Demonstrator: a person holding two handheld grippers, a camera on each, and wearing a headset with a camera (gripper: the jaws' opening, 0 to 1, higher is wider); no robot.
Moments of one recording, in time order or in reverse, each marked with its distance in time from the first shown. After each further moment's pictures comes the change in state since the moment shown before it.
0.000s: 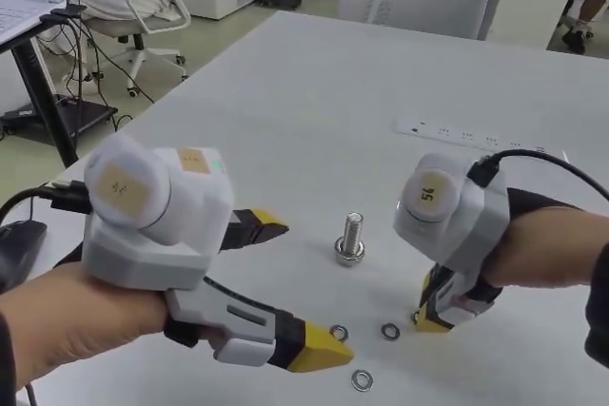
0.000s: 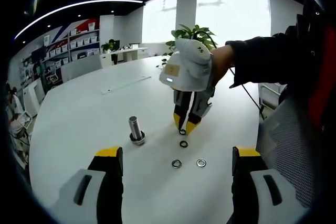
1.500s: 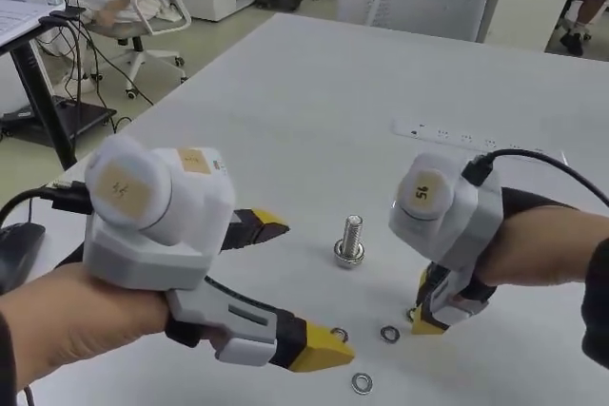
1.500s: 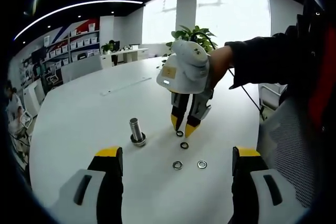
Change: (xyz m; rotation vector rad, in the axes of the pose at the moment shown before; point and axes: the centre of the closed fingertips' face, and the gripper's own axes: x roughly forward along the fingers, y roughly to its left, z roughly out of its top) left arm 0.001 0.002 0.004 0.002 -0.008 0.001; right arm 0.001 -0.006 0.006 0.005 -0.001 -0.002
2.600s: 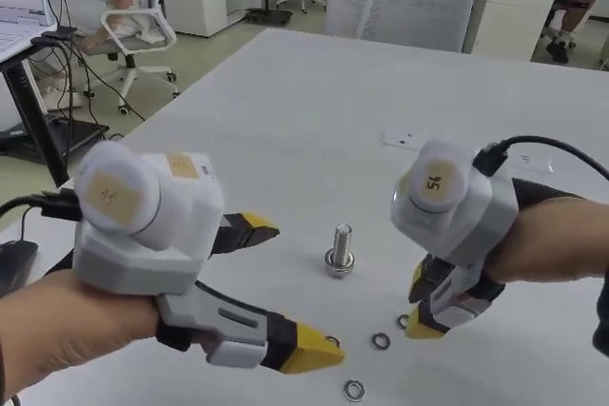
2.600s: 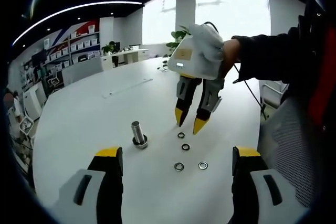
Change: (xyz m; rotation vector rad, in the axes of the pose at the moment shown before) left arm -0.003 0.000 0.006 0.017 0.008 0.013; right arm -0.026 0.011 0.008 -0.041 -0.071 -0.007
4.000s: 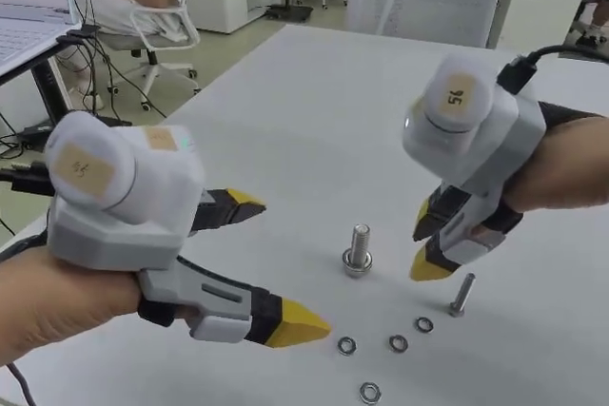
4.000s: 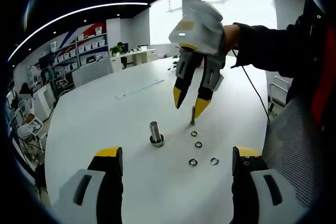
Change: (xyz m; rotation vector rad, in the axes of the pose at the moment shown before) left arm -0.025 0.022 0.007 0.013 0.003 0.082; right arm -0.049 -0.019 0.038 -0.082 -0.056 -0.046
